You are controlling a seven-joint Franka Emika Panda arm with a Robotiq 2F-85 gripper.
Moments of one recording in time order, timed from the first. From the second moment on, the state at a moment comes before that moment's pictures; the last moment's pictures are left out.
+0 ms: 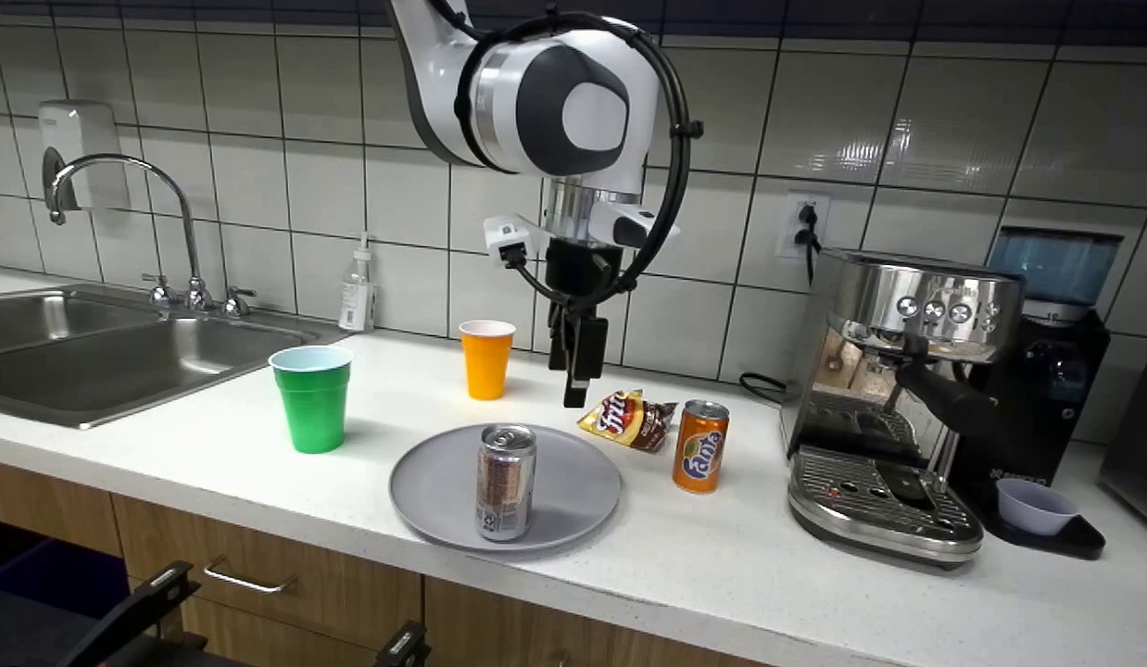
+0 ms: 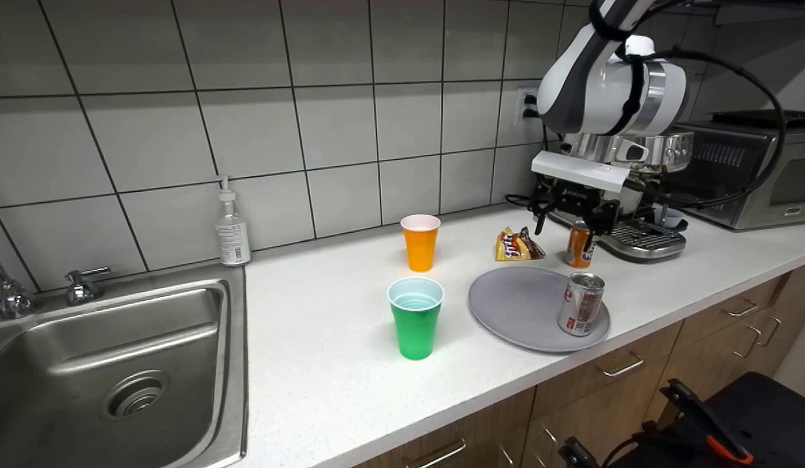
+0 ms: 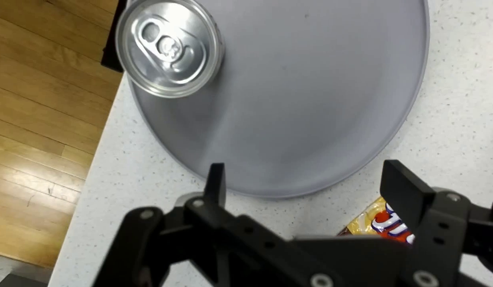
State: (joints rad) arm -0.13 0.12 -0.22 -2.43 0.19 2.58 0.56
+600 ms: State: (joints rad) arm -0.13 0.08 -0.22 -2.53 0.17 2.58 0.56
